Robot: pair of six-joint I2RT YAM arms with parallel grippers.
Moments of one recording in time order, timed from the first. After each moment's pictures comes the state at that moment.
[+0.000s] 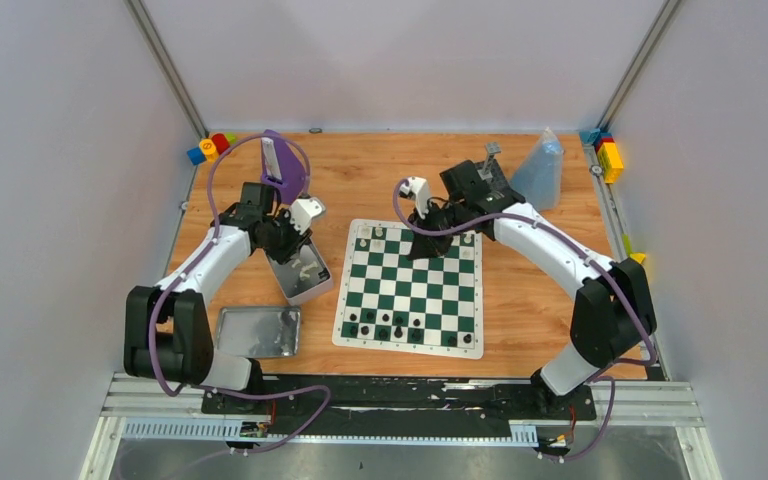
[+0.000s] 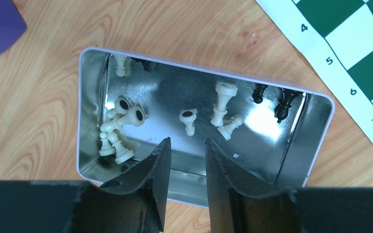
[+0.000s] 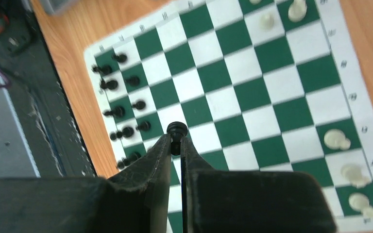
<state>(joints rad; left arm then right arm) -0.12 1.41 0.93 -0.56 0.32 0.69 0.53 1.62 1.31 -0.62 -0.65 -0.27</state>
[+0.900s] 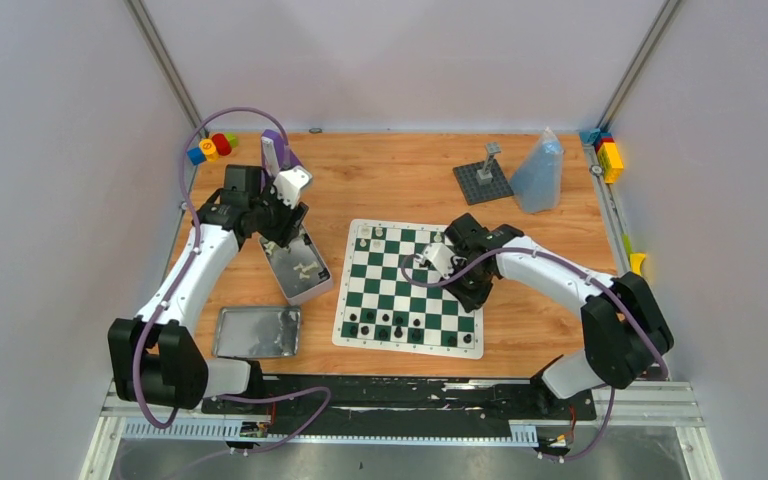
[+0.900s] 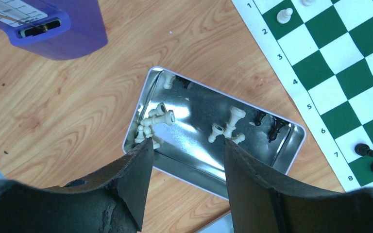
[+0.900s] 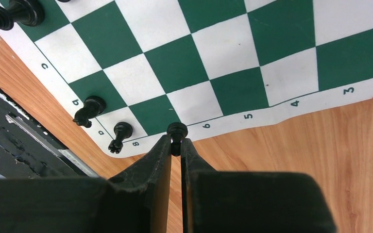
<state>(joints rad) -0.12 1.30 1.07 -0.62 0.27 0.49 0.60 1.48 0.96 -0.87 -0.18 -0.46</state>
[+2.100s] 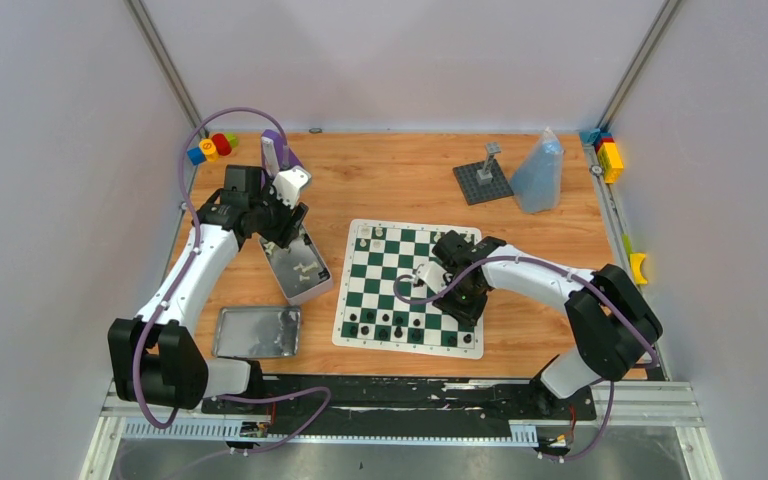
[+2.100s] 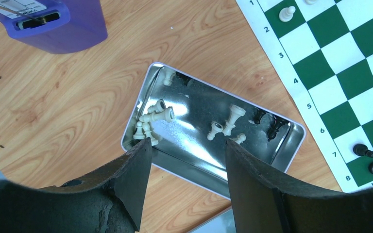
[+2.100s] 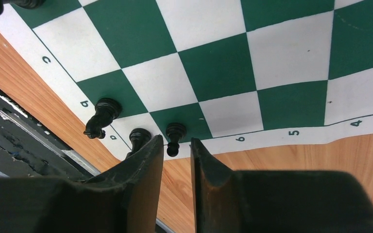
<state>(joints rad) -0.12 1.30 1.07 -0.63 0.26 0.47 0.70 1.54 0.90 -0.85 -0.15 -0.43</state>
